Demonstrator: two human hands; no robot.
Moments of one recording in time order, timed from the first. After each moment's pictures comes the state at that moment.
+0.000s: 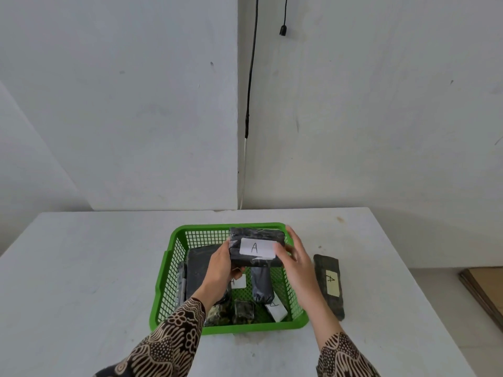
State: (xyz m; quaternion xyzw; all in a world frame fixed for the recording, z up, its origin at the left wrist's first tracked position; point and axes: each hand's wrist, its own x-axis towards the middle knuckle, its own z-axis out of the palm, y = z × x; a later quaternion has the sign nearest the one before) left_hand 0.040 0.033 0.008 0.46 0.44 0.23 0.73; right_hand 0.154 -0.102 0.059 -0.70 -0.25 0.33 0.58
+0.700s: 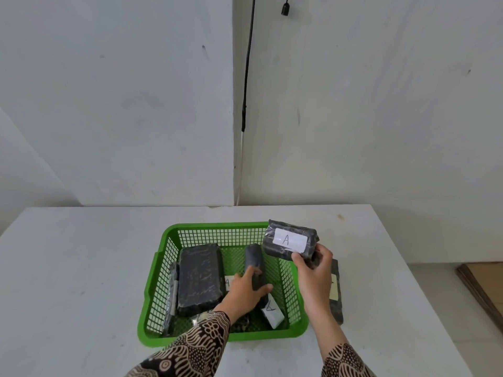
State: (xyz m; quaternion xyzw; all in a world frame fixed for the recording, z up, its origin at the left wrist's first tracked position) left_hand 0.064 -0.010 -0.018 0.78 0.42 -0.07 0.46; right_hand 0.182 -0.109 0.025 -0.76 -0.11 0.17 0.61
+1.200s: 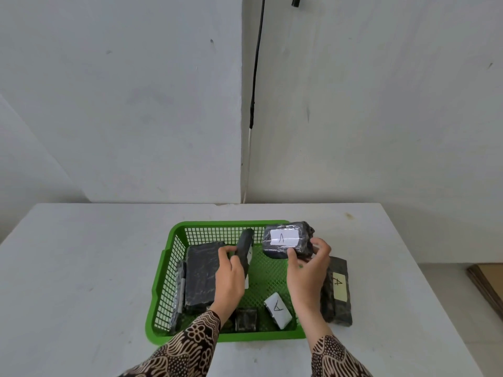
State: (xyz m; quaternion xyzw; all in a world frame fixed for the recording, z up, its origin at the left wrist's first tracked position) left_hand 0.048 0.007 0.001 0.61 0.51 0.26 0.55; right_hand 0.160 -0.080 0.028 -0.79 -0.16 0.08 0.59
